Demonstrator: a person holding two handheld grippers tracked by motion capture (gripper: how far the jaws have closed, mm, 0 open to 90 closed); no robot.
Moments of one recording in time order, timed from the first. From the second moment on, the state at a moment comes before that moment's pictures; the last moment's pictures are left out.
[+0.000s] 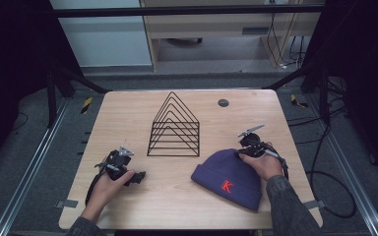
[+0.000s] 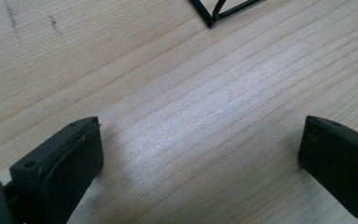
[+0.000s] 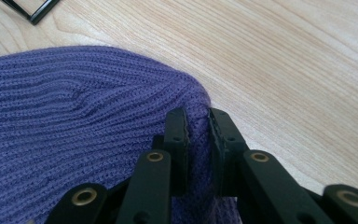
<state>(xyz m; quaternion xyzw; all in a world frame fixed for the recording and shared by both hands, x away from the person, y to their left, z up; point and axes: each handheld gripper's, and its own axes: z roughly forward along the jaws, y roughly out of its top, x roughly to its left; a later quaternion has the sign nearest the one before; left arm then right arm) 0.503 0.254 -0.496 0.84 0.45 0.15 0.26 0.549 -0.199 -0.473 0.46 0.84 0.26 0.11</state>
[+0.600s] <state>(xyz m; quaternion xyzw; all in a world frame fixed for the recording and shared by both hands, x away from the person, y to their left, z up) 0.502 0.253 -0.497 0.83 0.46 0.16 0.27 0.503 -0.200 -0.404 0.38 0.84 0.36 0.16</state>
